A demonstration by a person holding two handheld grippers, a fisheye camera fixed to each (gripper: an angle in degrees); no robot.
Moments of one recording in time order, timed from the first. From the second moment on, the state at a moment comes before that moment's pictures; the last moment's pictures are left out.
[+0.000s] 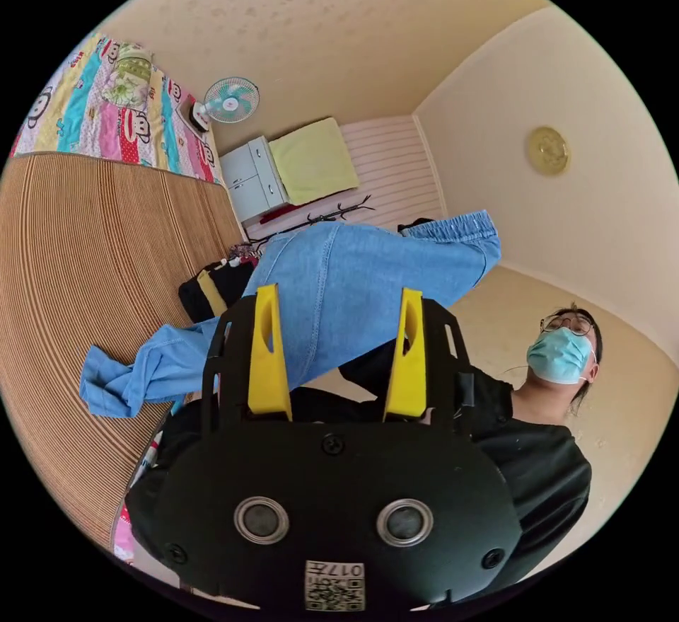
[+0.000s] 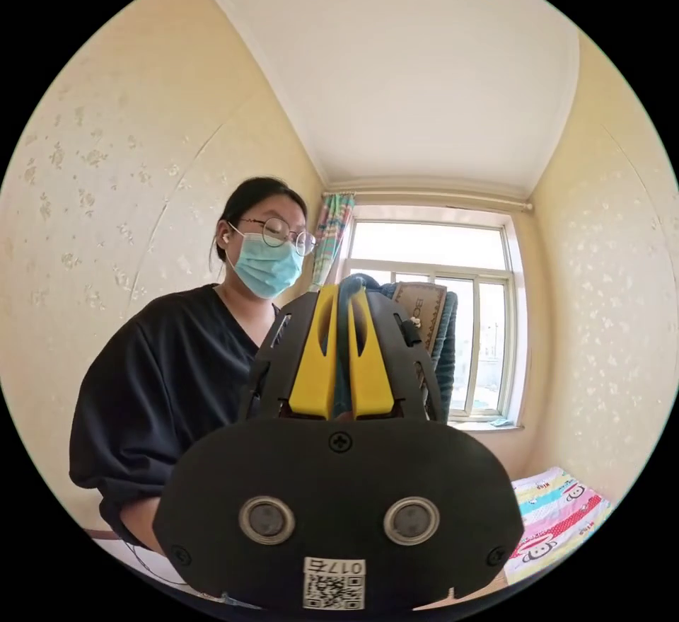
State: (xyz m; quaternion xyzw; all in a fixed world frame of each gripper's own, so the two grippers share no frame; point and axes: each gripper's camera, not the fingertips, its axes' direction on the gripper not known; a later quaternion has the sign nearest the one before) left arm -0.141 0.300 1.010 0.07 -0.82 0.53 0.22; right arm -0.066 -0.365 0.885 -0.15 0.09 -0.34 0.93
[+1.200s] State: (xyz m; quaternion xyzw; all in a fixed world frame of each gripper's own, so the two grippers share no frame) left arm -0.269 0.450 1.060 -0.55 -0.50 0.59 0.31; right arm 0.210 -0.236 0.838 -0.24 0.09 0.13 0.96
